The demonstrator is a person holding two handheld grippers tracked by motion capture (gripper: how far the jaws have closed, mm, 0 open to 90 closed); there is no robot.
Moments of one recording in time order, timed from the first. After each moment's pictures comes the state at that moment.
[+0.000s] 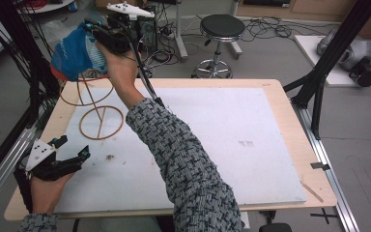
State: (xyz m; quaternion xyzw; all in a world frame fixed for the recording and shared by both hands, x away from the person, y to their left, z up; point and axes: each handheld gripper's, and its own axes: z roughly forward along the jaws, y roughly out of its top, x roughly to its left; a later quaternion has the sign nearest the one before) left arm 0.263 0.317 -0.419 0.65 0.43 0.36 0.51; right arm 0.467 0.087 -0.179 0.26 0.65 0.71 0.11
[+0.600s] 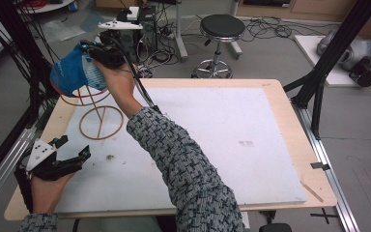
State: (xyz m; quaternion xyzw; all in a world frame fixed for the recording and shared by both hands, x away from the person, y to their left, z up) left arm 0.264 0.316 -0.418 0.66 0.42 0.36 0.51; right arm 0.467 0.105 -0.214 0.25 0.70 0.67 0.08
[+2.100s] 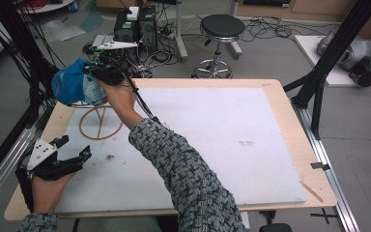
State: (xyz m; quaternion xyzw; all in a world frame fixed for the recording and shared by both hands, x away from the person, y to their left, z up) left arm 0.265 0.315 -0.419 0.66 0.42 0.36 0.51; right arm 0.466 0.116 -0.260 0.26 0.73 0.63 0.06
